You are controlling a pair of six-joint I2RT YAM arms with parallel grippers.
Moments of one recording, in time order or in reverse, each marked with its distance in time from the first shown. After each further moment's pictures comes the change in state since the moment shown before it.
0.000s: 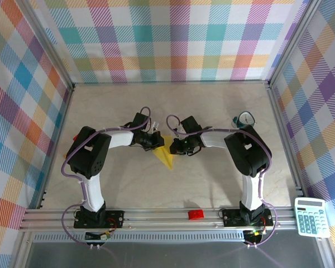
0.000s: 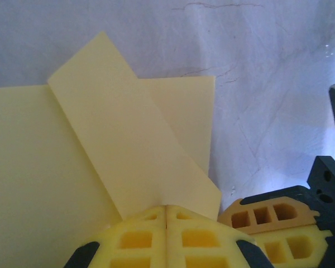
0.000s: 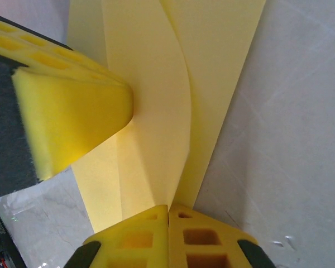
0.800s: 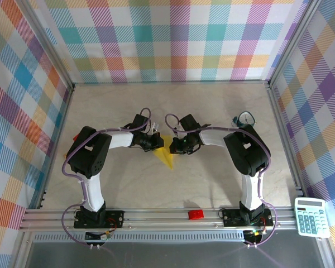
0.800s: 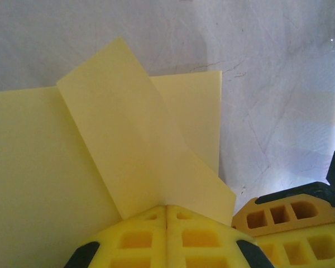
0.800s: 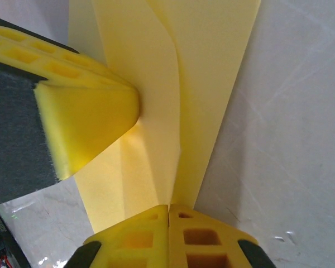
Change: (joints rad) left arm 0.001 0.006 -0.023 0.029 -0.003 0.026; right arm 0.000 0.011 0.059 -0.089 -0.001 -0.006
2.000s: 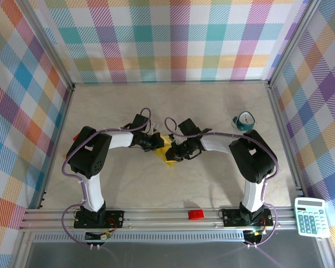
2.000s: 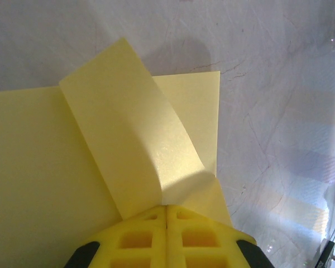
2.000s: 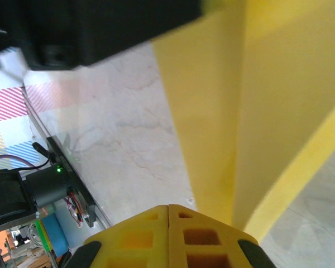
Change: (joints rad) left arm 0.000 -0.001 0.000 -0.001 -0.002 0.000; right arm 0.051 -0.104 -0.106 0.022 -0.196 0.102
